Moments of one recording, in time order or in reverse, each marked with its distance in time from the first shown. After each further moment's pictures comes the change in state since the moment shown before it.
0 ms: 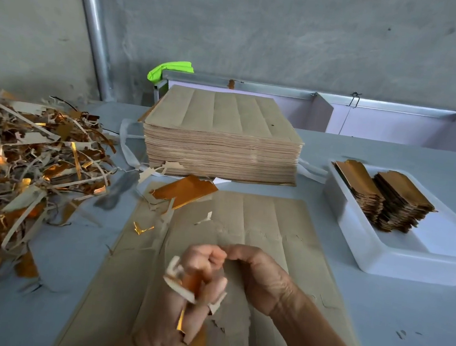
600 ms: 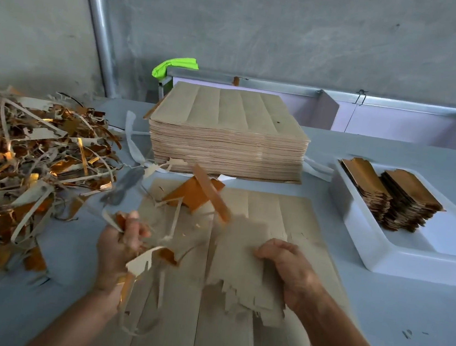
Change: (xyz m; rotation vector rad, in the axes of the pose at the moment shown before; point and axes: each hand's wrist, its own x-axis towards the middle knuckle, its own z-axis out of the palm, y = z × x) left_hand 0.046 -0.056 -0.079 0.140 0.497 -0.373; right_hand -0.013 -0.007 -0.021 -0.092 0.529 -0.051
